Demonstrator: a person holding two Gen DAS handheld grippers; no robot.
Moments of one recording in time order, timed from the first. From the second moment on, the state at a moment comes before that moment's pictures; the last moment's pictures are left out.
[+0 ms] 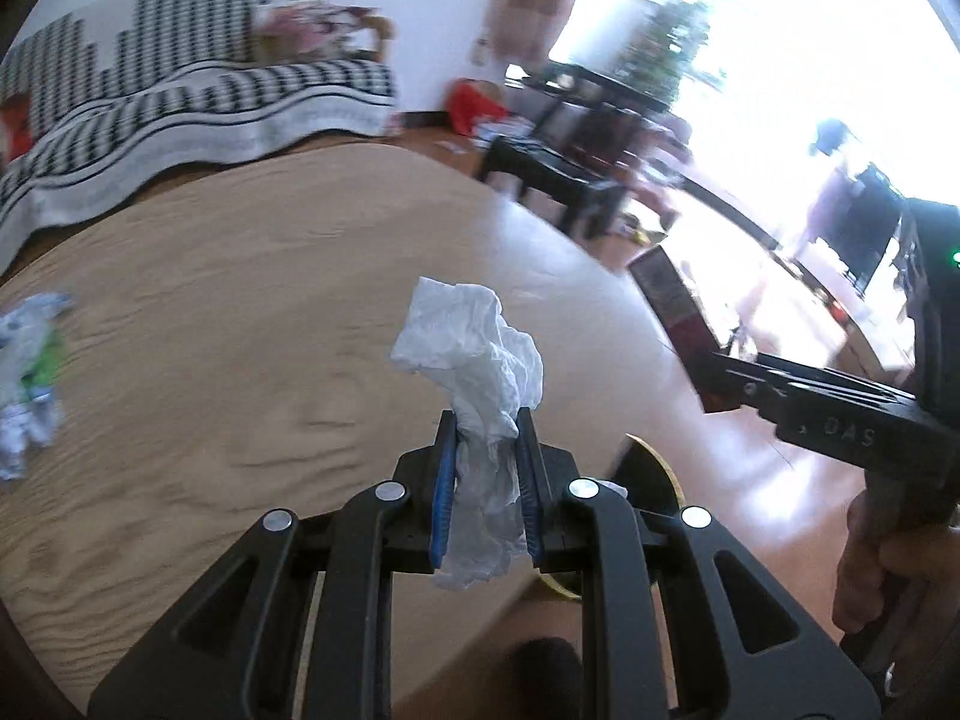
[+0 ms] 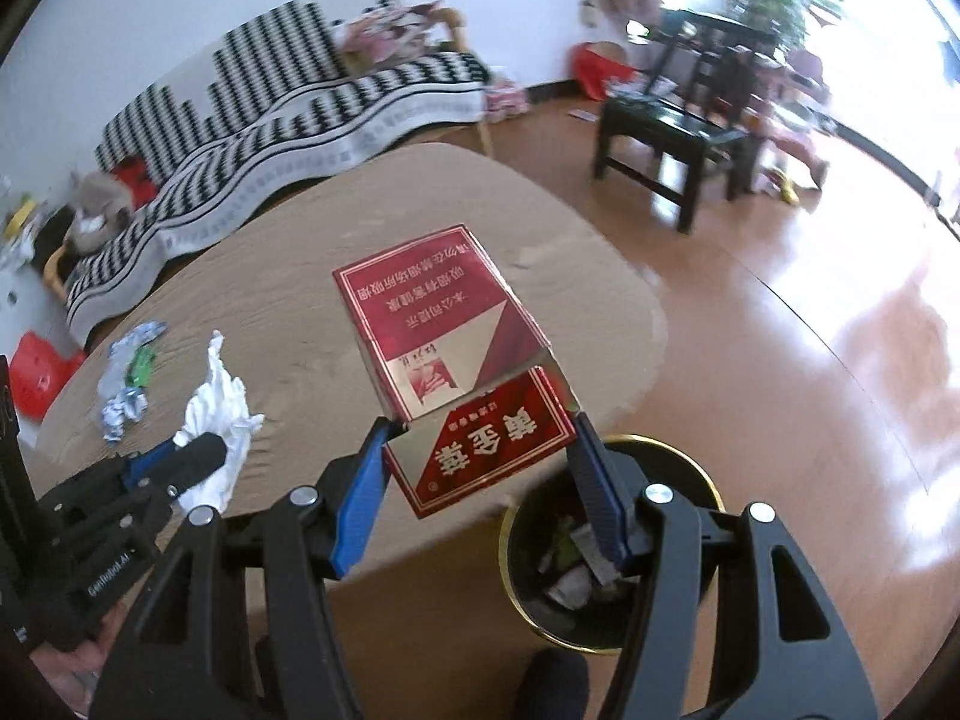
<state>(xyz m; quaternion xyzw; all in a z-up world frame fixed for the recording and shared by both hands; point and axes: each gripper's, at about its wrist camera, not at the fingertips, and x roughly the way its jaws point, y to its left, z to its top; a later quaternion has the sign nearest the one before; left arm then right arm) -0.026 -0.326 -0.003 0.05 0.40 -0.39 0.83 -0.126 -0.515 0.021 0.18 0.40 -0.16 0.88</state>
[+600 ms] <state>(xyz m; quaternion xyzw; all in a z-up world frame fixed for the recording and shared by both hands) -0.085 -0.454 -0.064 0.12 0.43 -0.48 0.75 -0.219 -0.610 -0.032 0.27 0.44 -0.22 0.83</state>
